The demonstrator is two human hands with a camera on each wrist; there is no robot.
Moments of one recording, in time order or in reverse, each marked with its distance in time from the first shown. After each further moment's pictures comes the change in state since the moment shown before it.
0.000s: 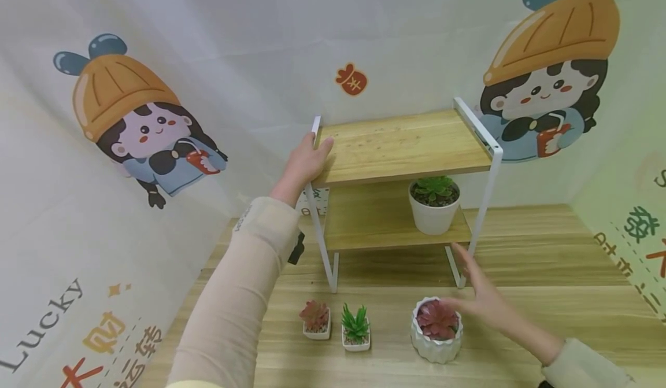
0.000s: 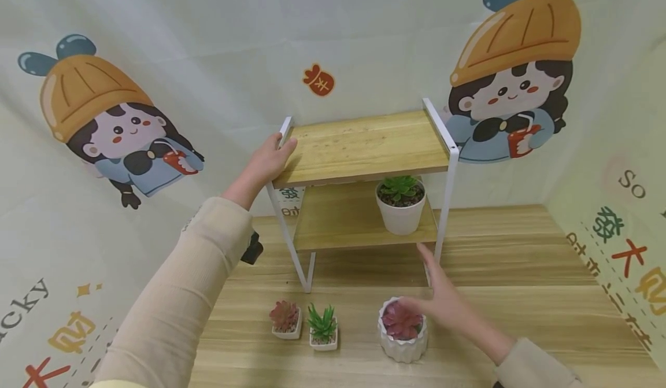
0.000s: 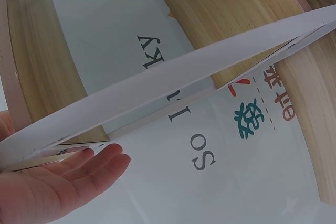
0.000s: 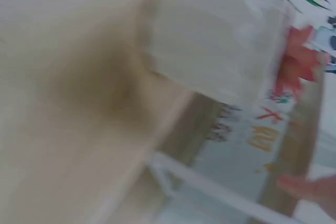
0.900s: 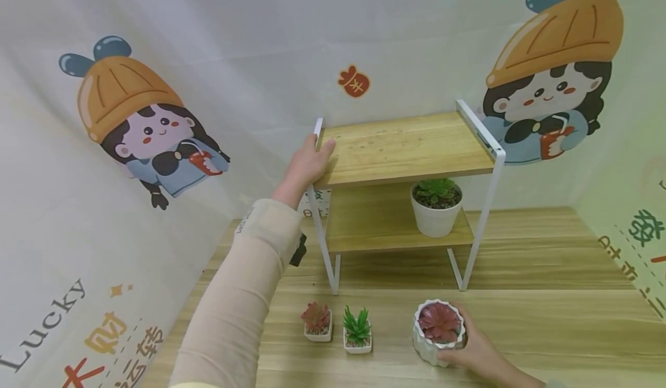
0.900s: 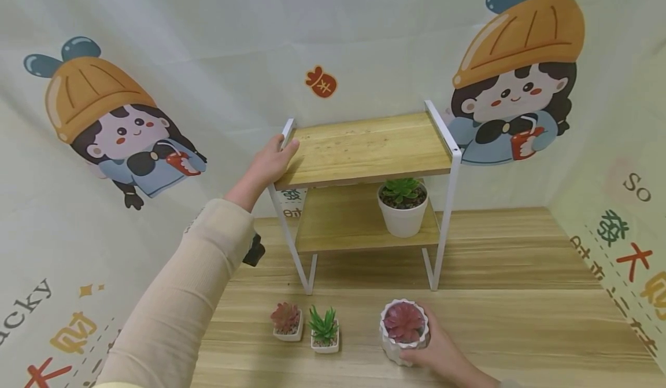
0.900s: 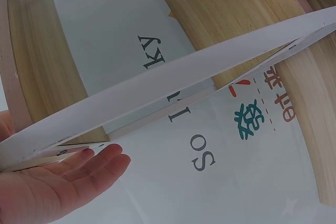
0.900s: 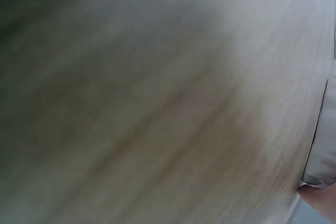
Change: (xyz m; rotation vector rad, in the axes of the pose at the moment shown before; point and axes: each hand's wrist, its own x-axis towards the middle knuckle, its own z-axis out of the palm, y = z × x) left_hand 0.000 0.000 0.000 0.001 0.005 -0.009; right_hand -0.049 0.058 0.057 0.111 -0.015 0.251
